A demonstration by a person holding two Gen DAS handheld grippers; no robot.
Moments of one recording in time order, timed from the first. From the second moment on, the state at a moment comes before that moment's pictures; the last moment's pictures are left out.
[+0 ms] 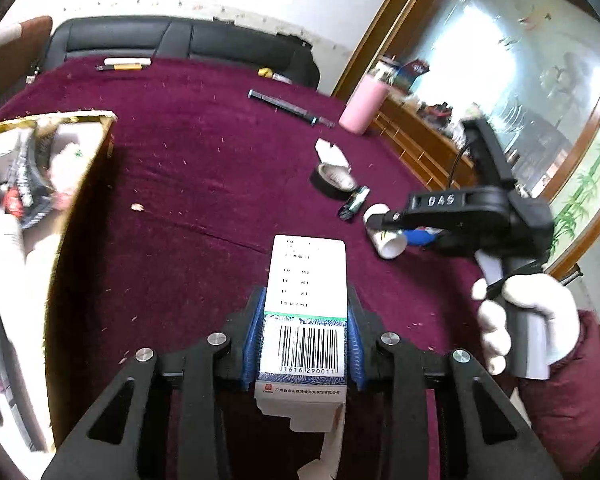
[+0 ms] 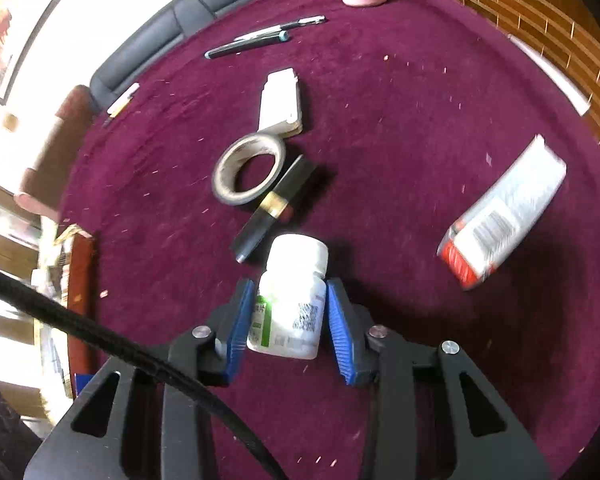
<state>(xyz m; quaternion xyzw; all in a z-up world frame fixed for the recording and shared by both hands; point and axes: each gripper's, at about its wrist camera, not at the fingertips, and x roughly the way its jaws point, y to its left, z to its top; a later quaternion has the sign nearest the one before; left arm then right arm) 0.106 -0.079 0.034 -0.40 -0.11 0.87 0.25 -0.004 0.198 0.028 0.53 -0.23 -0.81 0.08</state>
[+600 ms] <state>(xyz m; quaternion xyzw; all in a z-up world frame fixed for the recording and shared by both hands) 0.142 -0.271 0.054 -0.37 -0.19 0.91 0.06 0.021 0.035 0.052 0.54 -0.24 -0.74 0.32</state>
